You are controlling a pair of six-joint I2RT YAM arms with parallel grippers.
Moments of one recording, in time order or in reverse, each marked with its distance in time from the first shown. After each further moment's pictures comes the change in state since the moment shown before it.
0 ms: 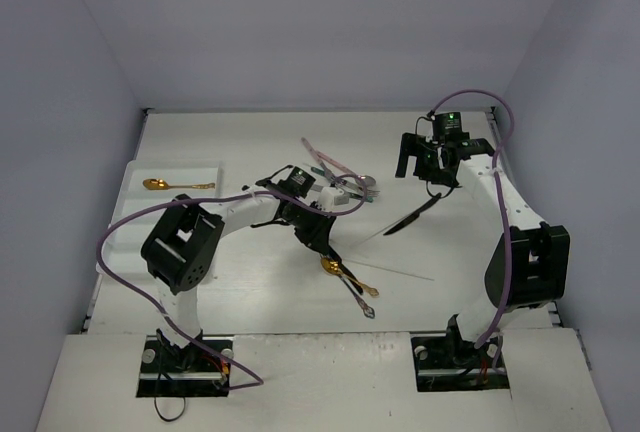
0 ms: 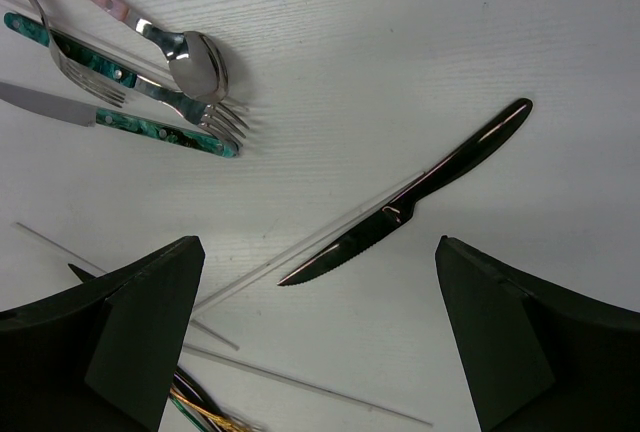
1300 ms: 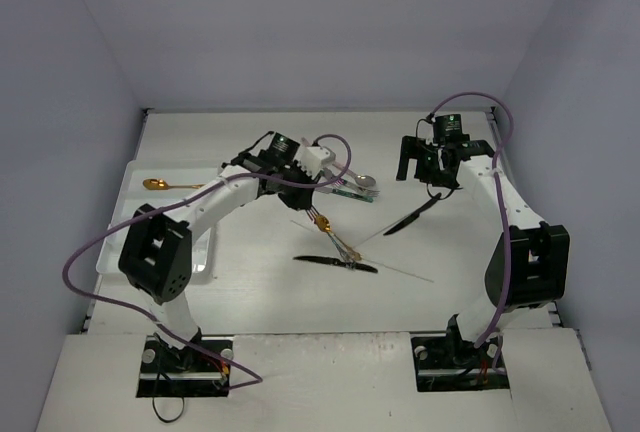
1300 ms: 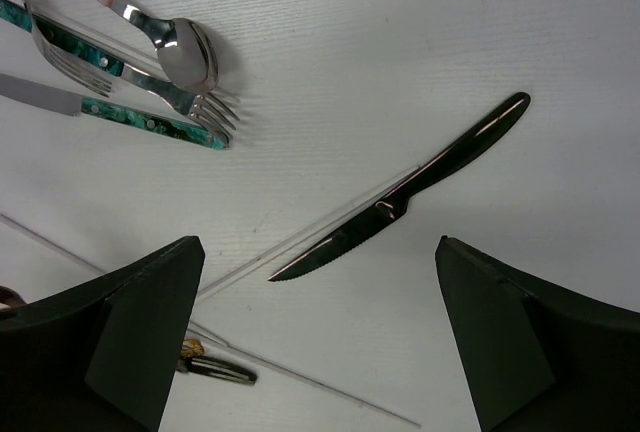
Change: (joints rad) left arm 0.079 -0.119 0.174 -0.125 -0.302 0.054; right arm -0.006 0.000 -0.017 0.000 -0.006 -0.023
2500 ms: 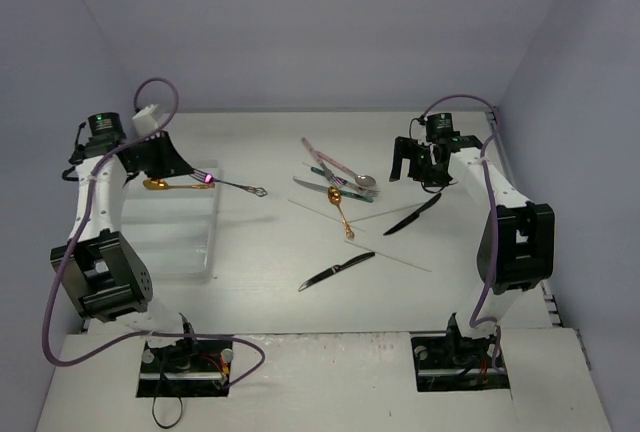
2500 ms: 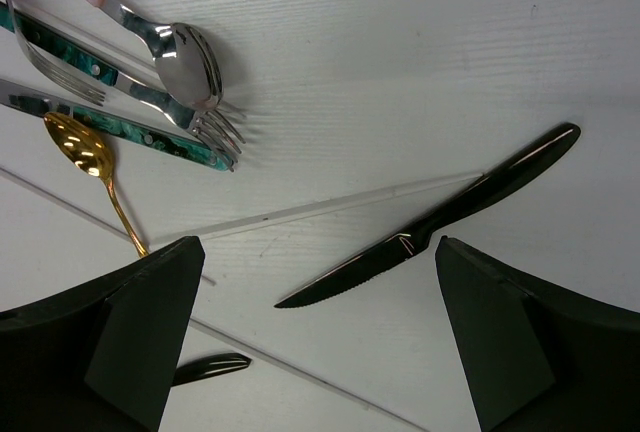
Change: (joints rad) left arm 0.876 -0.182 0.046 -0.242 0.391 -0.083; right arm 0.000 0.131 0.047 0.026 -0.051 -0.007
